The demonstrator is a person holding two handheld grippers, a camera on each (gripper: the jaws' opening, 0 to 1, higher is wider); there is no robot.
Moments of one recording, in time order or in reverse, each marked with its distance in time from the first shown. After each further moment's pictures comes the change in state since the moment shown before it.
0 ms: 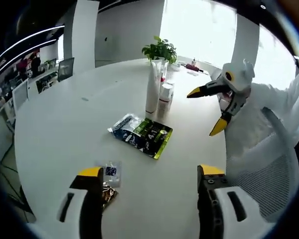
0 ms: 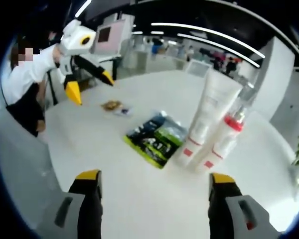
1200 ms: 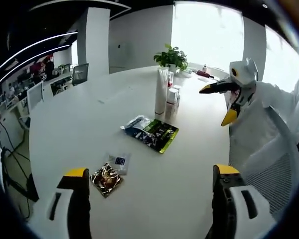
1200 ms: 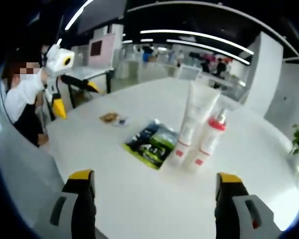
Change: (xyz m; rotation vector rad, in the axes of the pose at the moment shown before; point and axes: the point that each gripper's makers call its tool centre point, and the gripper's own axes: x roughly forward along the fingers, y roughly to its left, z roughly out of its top) left arm -0.029 0.007 -0.013 -0.019 -0.049 0.133; right arm -0.030 -0.004 0.007 0.085 -0.066 -0.029
